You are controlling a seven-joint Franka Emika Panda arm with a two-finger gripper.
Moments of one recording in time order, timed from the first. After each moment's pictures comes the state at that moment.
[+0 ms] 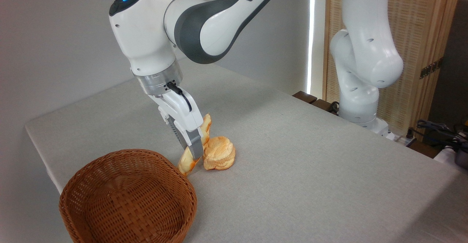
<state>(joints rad) -0.42 0.10 0.26 -1.87 -0.08 1.83 0.70</state>
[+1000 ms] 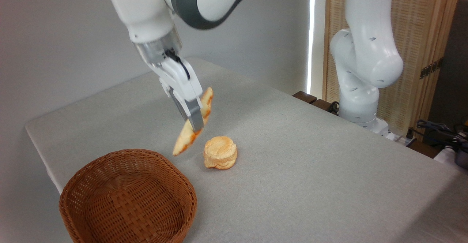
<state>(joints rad) -0.43 0.02 0.23 -1.80 -0.08 1.67 0.70</state>
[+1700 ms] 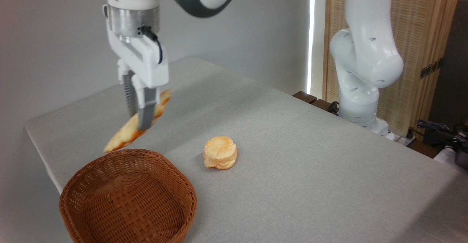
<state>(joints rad) -0.41 0.05 0.24 -1.74 -0.14 2.03 0.70</state>
